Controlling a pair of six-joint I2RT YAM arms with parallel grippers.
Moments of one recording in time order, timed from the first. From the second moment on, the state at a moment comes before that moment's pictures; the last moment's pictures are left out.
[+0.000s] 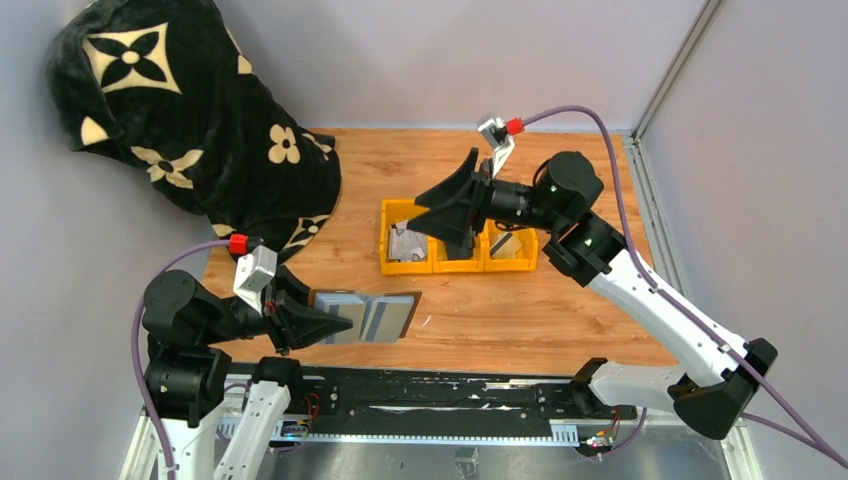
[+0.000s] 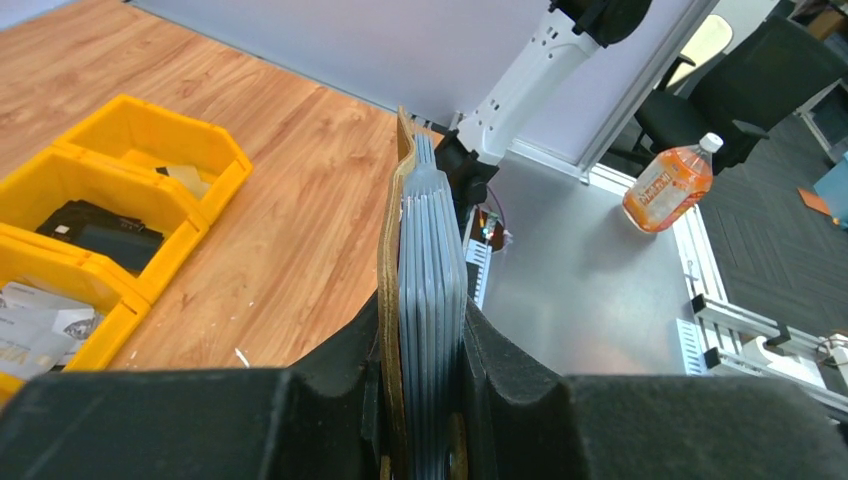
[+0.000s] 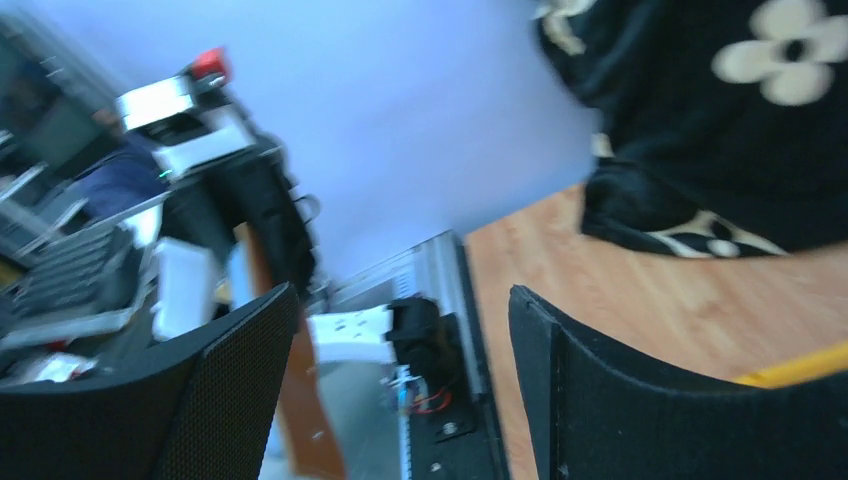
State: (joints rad) left arm -0.08 0.43 1.05 -0.62 1.28 -0.31; right arm 0.75 1.20 1.32 0.00 -0.58 0.57
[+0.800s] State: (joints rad) left arm -0.08 0.44 1.05 -0.69 1.25 -0.19; right arm 1.13 1.24 1.24 -0.08 -0.66 0.35
